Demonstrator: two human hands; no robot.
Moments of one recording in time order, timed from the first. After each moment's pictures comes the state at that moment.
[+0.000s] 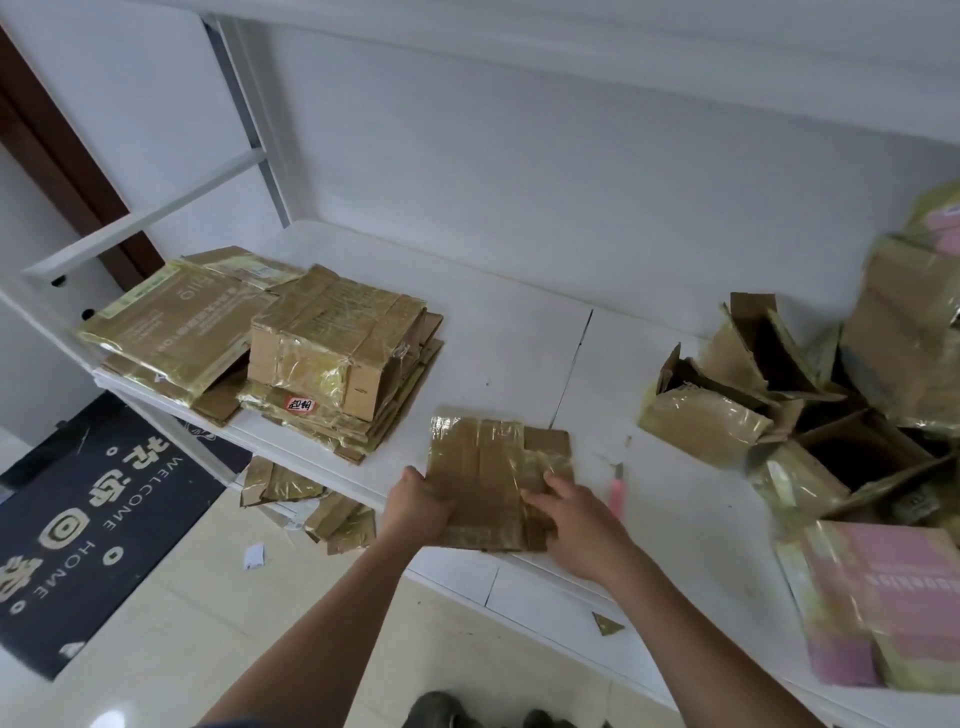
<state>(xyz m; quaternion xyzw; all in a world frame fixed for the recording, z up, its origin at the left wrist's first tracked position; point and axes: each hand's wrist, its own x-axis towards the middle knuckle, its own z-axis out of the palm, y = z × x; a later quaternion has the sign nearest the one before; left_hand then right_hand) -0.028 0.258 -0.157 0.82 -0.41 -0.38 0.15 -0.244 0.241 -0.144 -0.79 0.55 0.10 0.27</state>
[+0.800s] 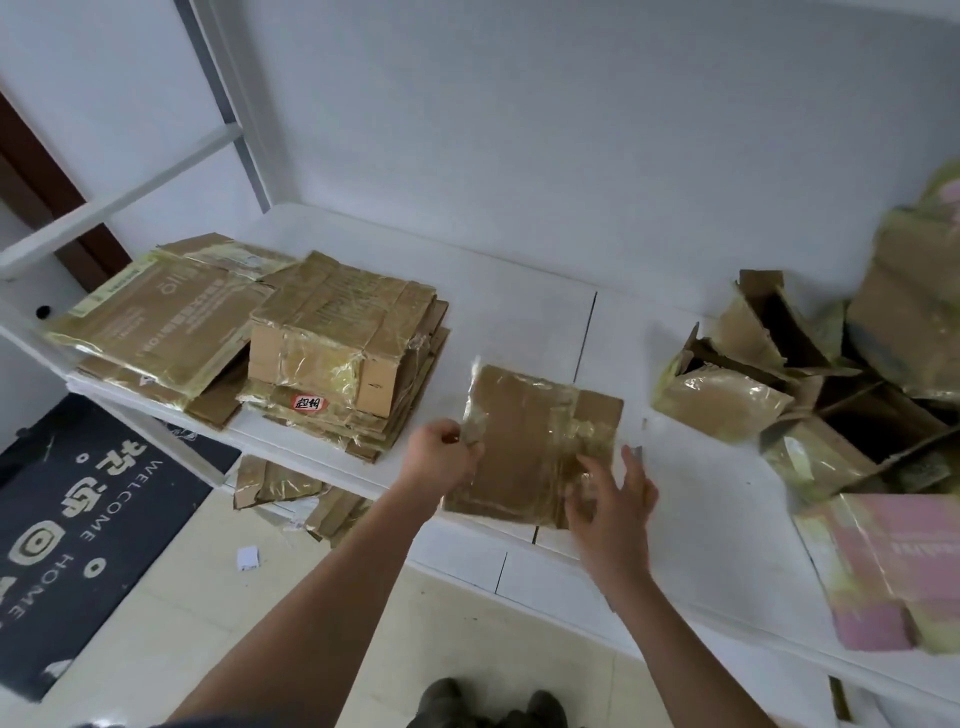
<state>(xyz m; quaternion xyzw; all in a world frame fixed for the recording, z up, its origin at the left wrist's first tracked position) -0.008 0.229 -0.122 0.71 -0.37 -0.50 0.32 -0.209 0.274 -0.153 -0.63 0.72 -0.24 0.19</state>
